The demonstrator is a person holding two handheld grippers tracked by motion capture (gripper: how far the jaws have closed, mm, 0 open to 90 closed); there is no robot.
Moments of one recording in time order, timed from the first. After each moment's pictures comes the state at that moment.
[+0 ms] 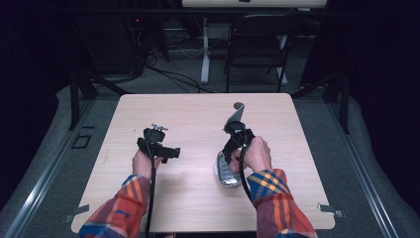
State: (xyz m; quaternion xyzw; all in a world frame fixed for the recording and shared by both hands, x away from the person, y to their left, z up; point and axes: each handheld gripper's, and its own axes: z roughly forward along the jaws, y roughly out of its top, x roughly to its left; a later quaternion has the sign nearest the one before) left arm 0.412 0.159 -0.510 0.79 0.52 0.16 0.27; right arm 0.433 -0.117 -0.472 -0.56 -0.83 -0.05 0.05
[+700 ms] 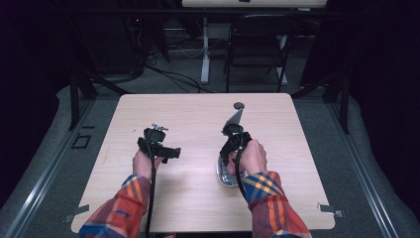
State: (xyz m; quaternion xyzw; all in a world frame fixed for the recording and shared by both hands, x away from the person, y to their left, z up) left arm 0.412 0.158 -0.510 0.79 0.52 0.16 0.27; right arm 0.432 -0.111 -0.485 -0.58 -0.81 -0.05 0.05
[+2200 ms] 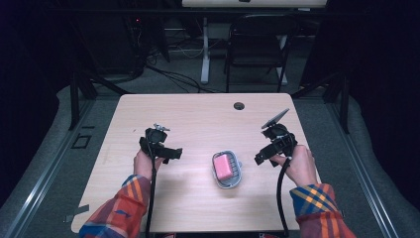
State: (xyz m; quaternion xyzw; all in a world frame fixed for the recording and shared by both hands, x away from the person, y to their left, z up) left arm 0.411 0.155 -0.509 0.80 0.50 0.16 0.28; right arm 0.382 -0.219 -0.437 -0.53 -0.83 -0.13 -0.03
